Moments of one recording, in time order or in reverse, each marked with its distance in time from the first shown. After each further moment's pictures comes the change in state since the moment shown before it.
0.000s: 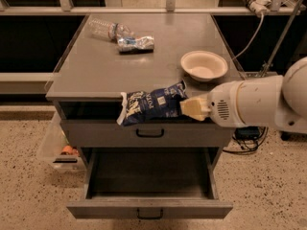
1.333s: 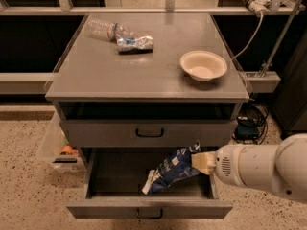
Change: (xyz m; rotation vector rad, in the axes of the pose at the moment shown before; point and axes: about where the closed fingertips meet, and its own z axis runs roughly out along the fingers) arm 0.143 -0.004 0.010 0.087 0.138 0.337
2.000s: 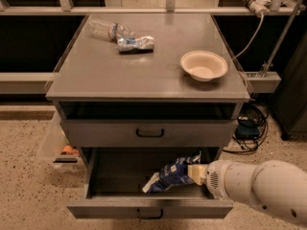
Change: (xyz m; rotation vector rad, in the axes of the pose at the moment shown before) arm 0.038 -0.030 0.060 0.046 -0.032 0.057
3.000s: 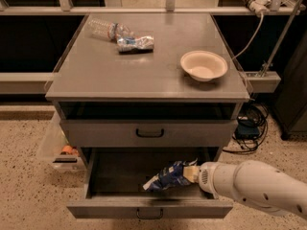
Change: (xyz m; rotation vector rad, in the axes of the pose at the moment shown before) arm 0.018 -0.037 0.069 -0.002 0.026 0.109
